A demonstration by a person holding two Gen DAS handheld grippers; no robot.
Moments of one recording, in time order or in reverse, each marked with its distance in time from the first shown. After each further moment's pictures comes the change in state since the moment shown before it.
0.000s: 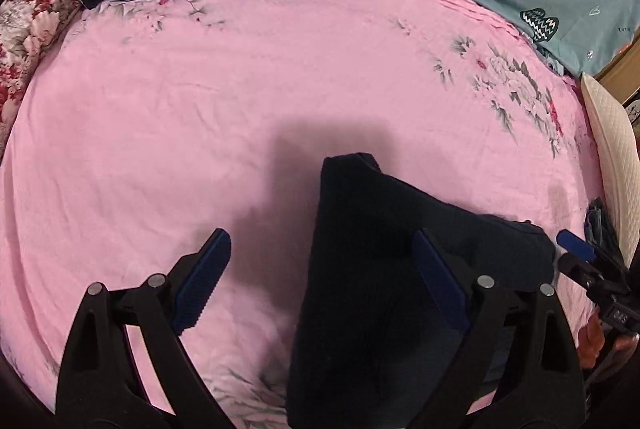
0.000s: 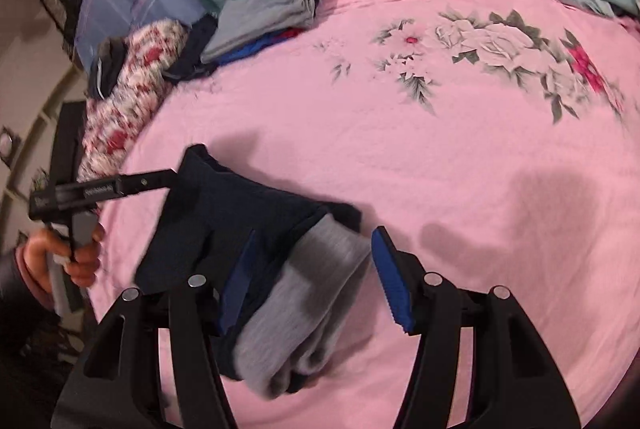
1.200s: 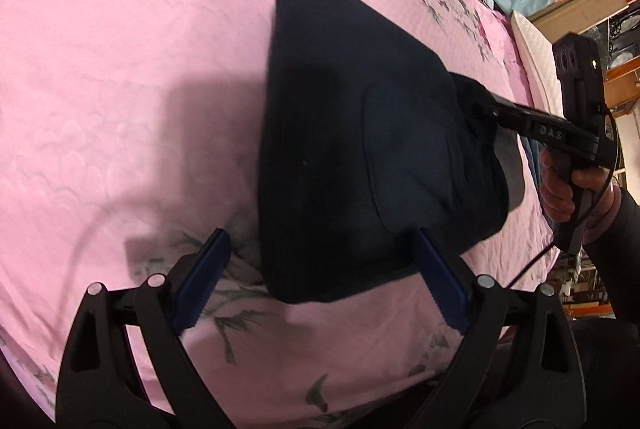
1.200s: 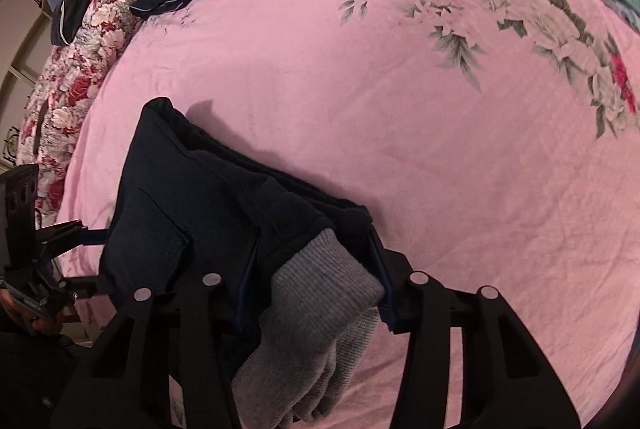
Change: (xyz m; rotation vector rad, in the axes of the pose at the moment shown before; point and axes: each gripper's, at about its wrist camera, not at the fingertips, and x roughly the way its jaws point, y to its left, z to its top) left arm -0.002 0.019 -0.086 0.073 0.220 -0.323; right arm 0.052 0.026 0.022 -0.034 0.244 -0.098
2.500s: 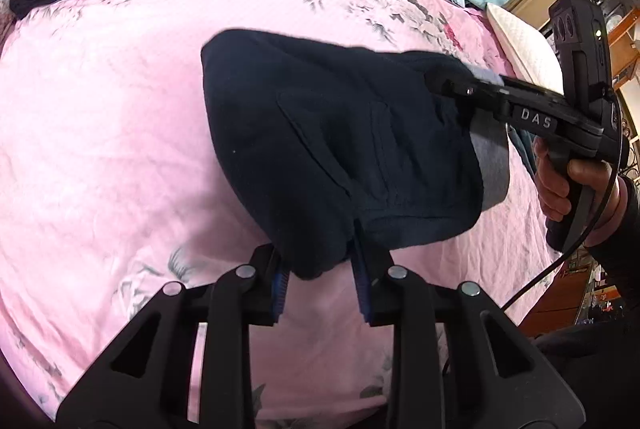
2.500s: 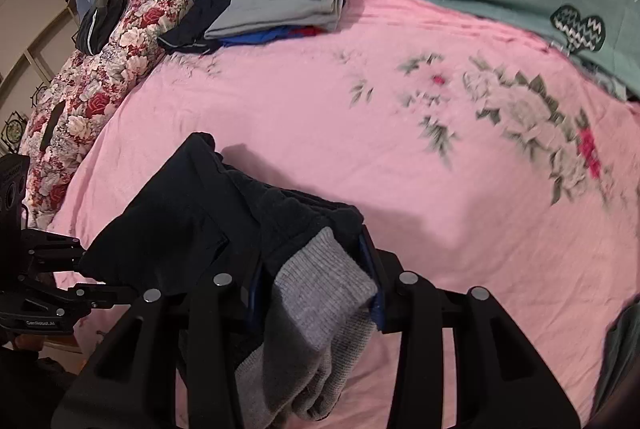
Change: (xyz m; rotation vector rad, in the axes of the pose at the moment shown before) left arm -0.016 -0.074 0.004 0.137 -0.109 0.086; right arm -0.055 0.013 0.000 -0.114 -0.230 -0.045
